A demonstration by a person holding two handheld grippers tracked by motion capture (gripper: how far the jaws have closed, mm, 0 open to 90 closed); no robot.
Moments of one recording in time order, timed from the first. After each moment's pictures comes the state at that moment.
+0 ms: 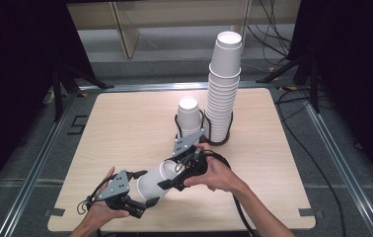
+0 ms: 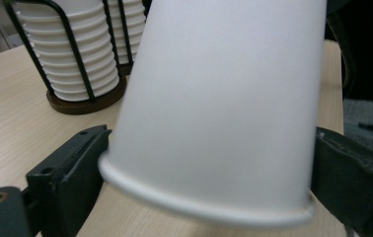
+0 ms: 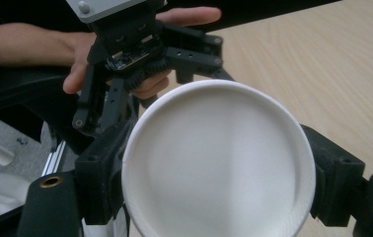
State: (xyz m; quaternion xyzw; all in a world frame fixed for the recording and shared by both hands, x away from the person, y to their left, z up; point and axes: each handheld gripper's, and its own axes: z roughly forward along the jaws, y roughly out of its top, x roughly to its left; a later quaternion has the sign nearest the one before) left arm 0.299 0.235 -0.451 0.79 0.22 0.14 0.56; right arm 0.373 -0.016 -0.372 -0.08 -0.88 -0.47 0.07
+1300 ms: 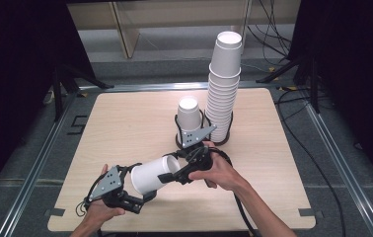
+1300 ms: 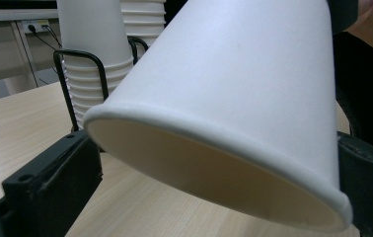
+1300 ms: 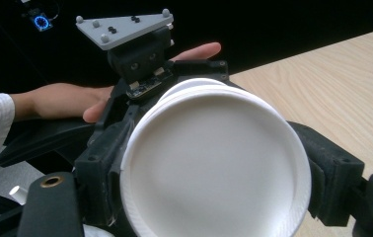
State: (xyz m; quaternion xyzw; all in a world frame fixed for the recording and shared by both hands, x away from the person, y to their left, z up) left arm 0.299 0.240 -0.446 0.73 0.23 0.17 0.62; right arm 0.383 -0.026 -0.378 -0.10 -0.82 -0.55 0.12
